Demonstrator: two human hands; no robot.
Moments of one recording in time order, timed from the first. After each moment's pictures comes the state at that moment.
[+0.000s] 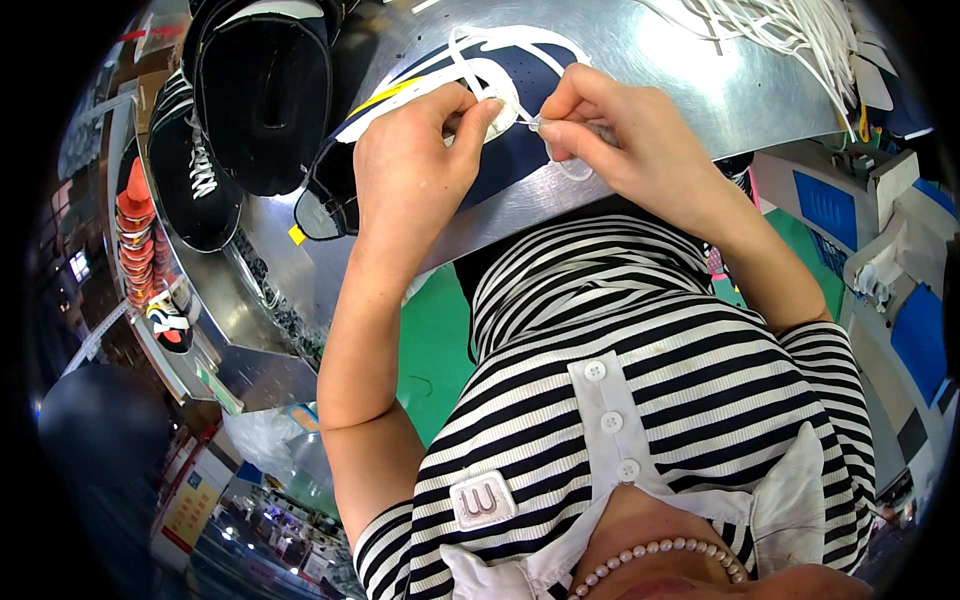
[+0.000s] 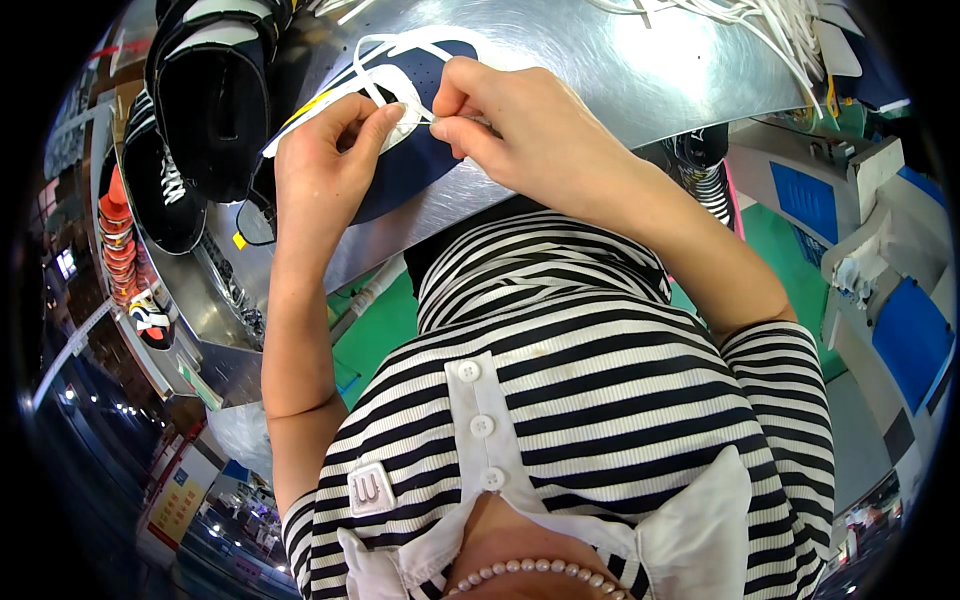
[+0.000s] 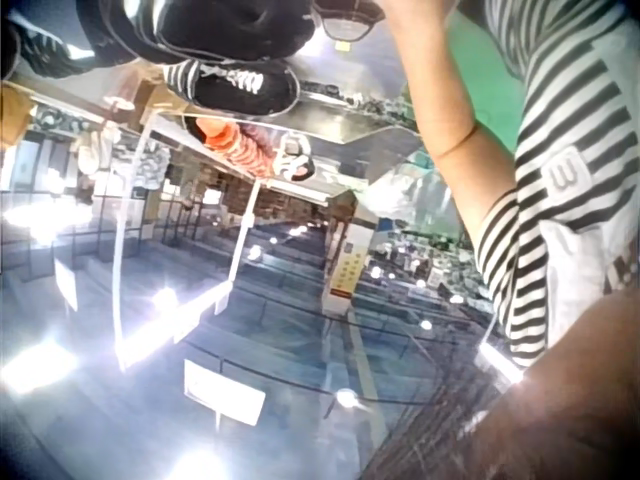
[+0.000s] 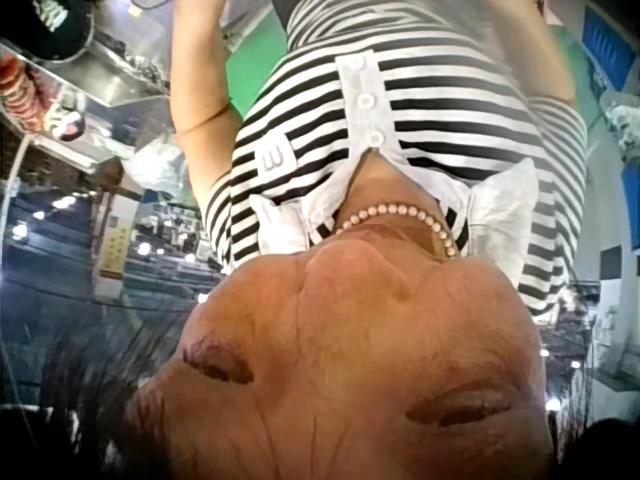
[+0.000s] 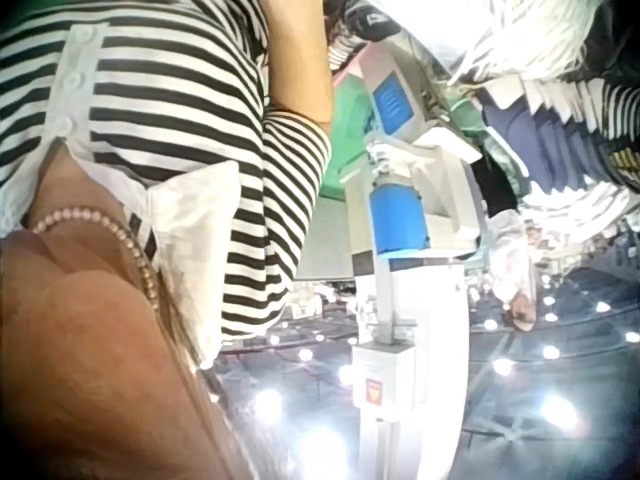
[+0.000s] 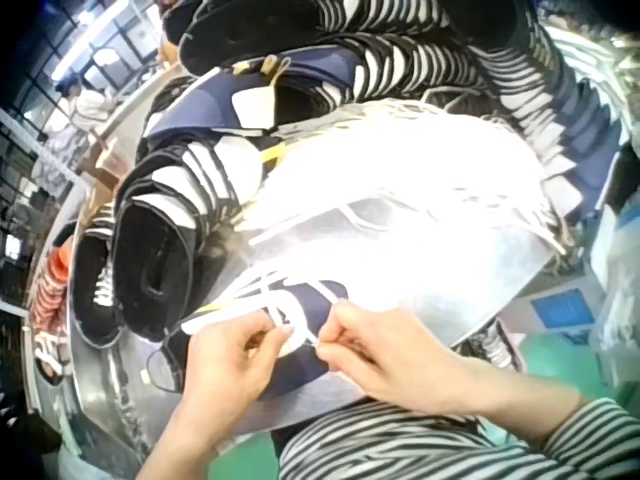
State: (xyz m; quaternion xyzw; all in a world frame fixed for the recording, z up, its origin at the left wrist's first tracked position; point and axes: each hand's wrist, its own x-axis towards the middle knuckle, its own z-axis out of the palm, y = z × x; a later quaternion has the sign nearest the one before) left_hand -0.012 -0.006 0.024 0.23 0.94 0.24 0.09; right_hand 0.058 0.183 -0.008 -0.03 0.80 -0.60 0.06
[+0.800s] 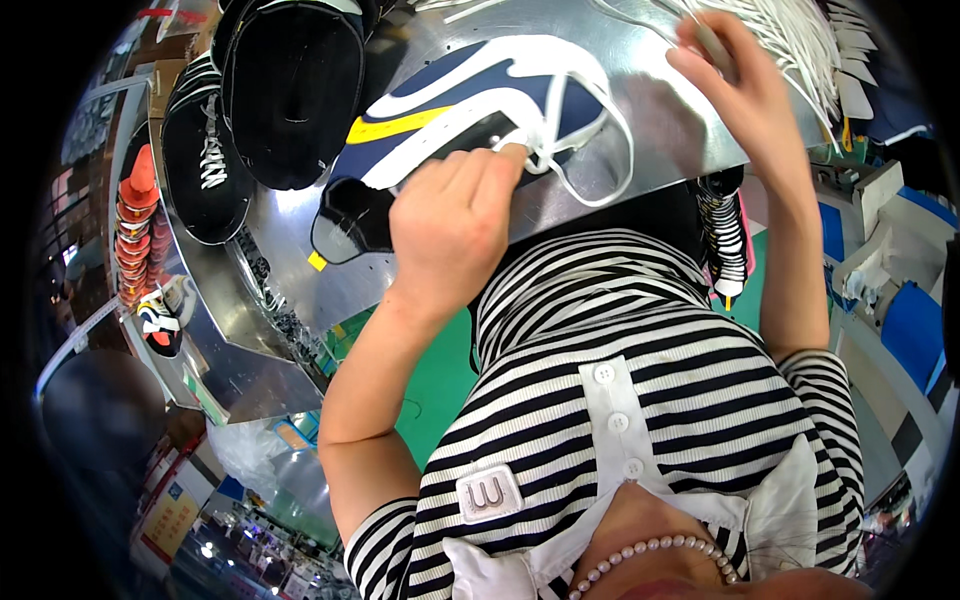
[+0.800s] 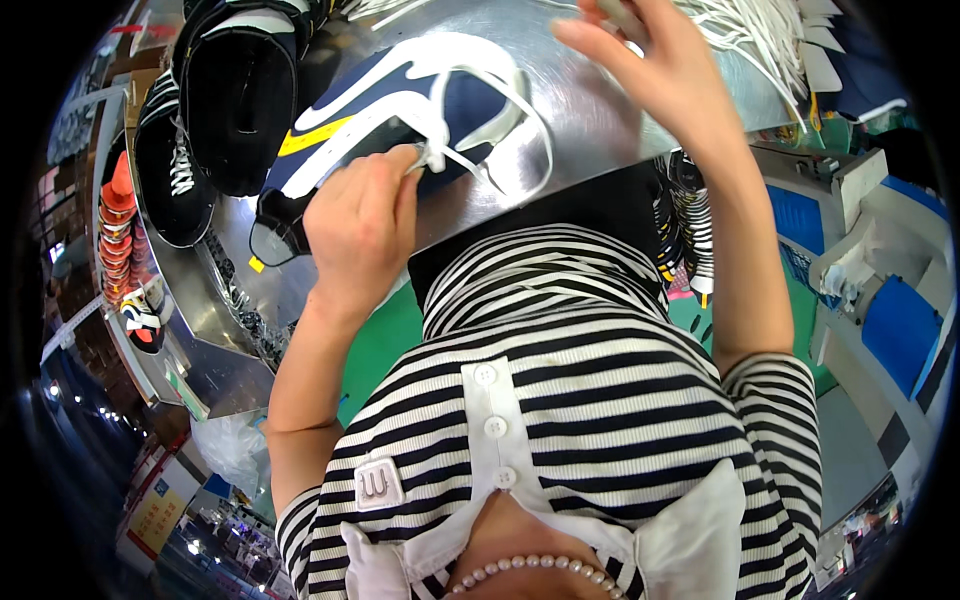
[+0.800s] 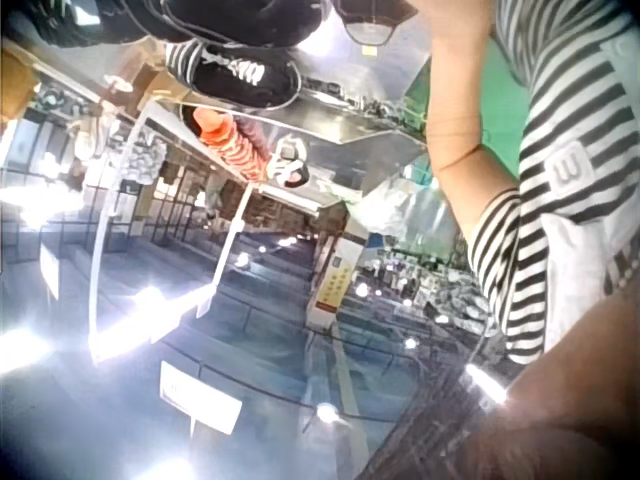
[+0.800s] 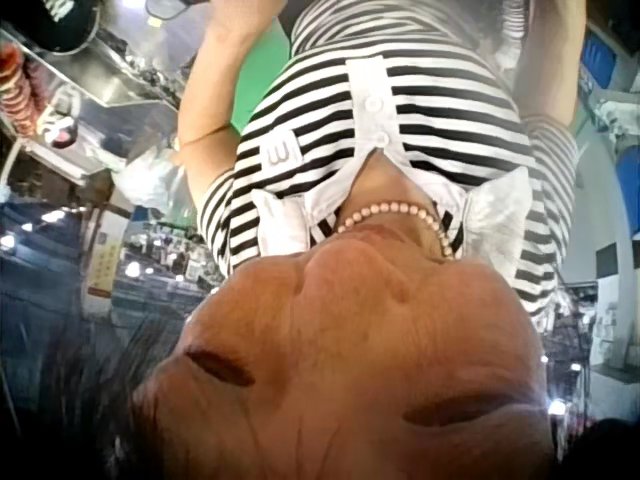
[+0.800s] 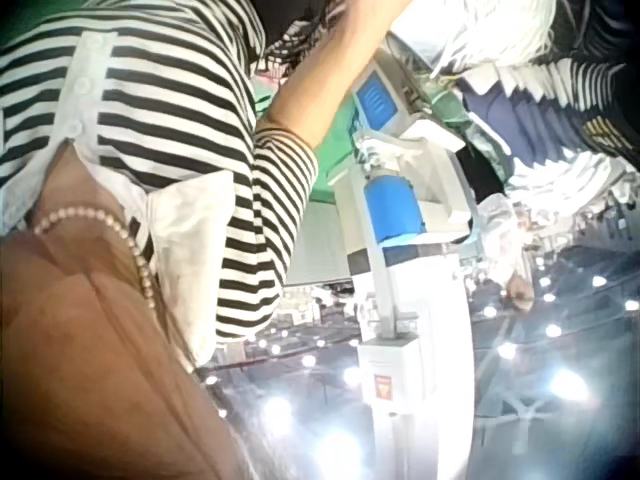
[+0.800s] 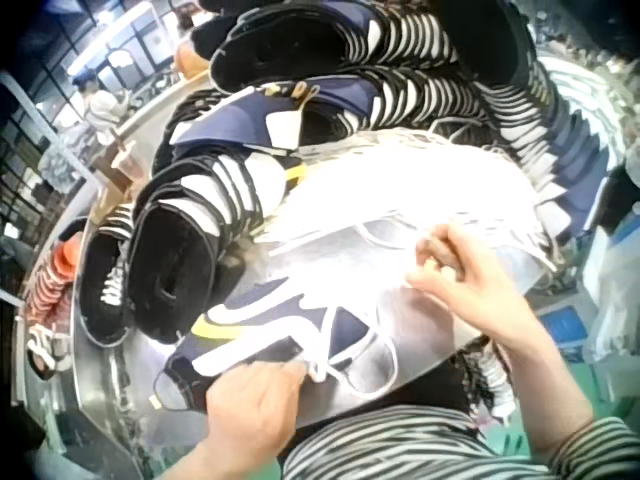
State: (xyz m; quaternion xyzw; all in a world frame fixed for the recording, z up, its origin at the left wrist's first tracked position) left_hand 0.026 -0.033 0.024 0.44 0.87 0.19 -0.10; right_hand 0.048 0.245 0.013 0.07 0.79 -0.61 -0.01
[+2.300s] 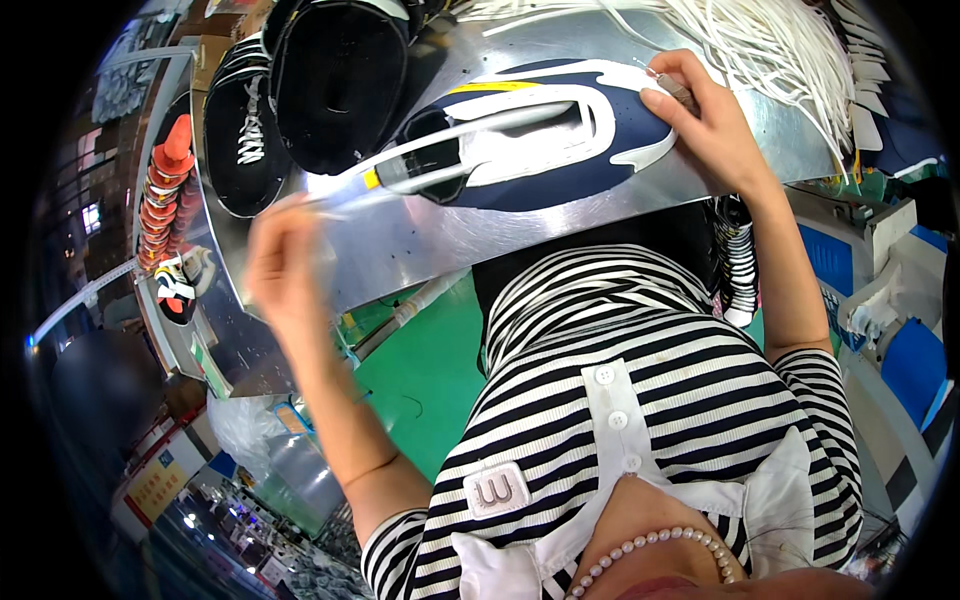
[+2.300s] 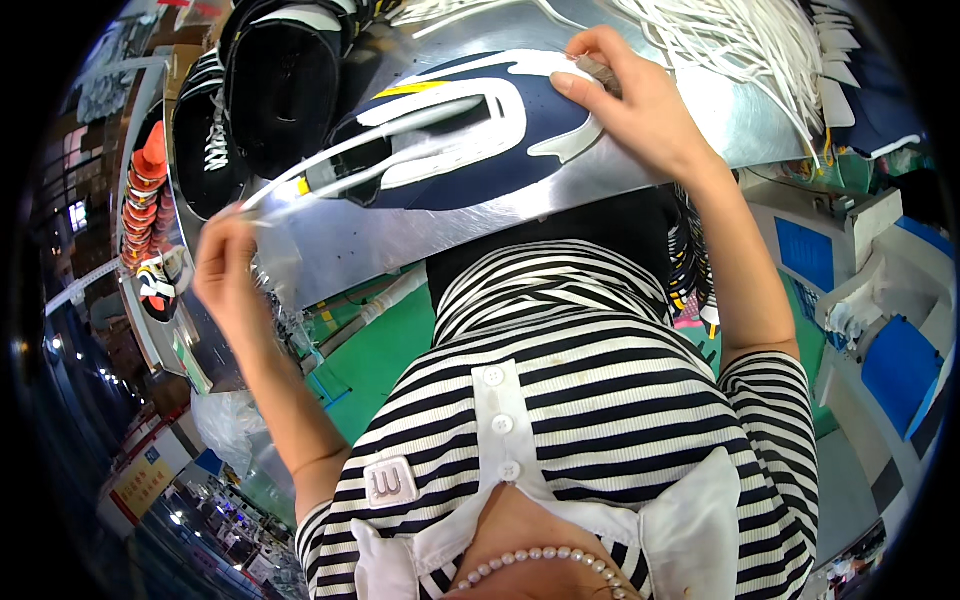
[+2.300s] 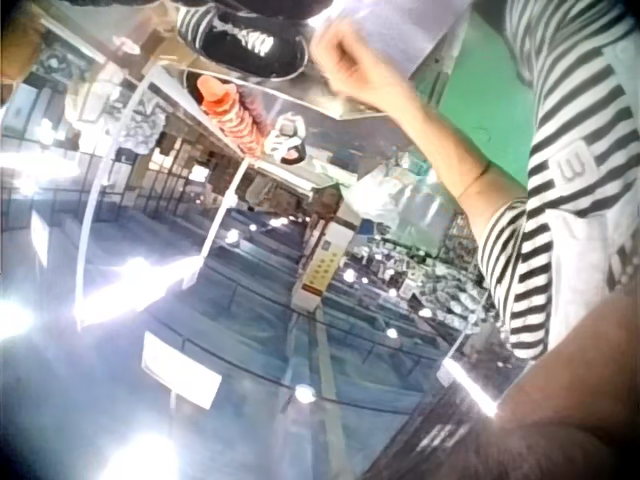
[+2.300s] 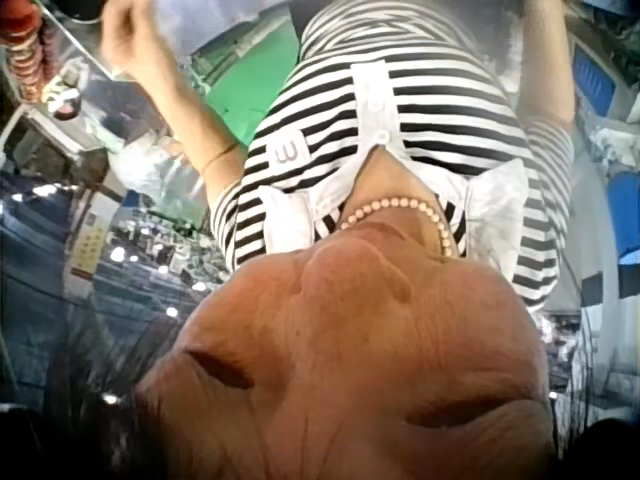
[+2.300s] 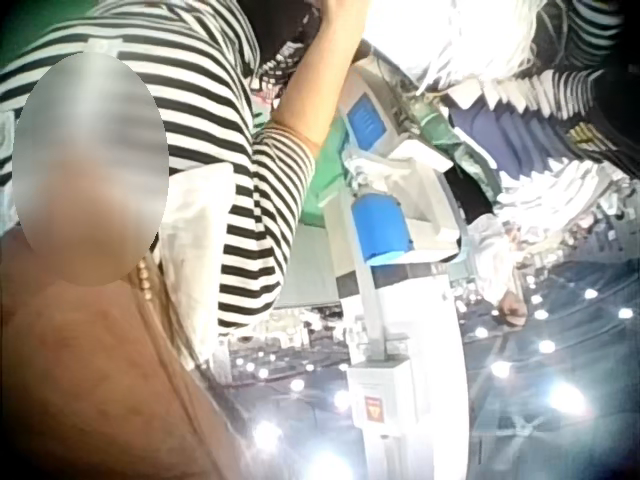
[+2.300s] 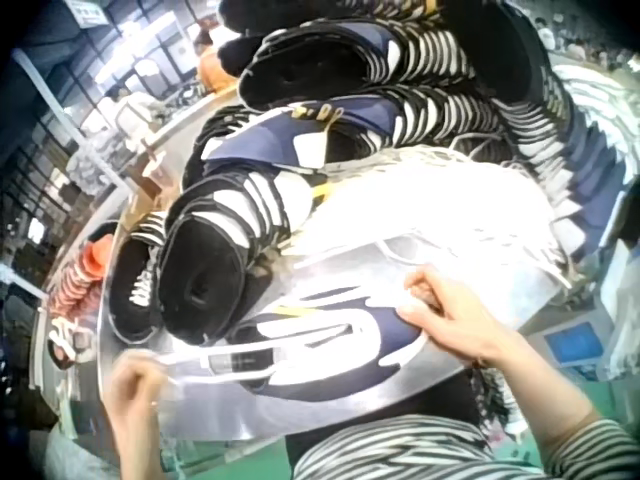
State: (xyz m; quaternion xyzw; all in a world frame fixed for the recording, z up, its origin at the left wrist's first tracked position) left_hand 0.024 -0.140 0.082 0.04 0.87 0.48 -0.08; right_hand 0.040 0.241 -0.018 0.03 0.86 -0.51 0.01
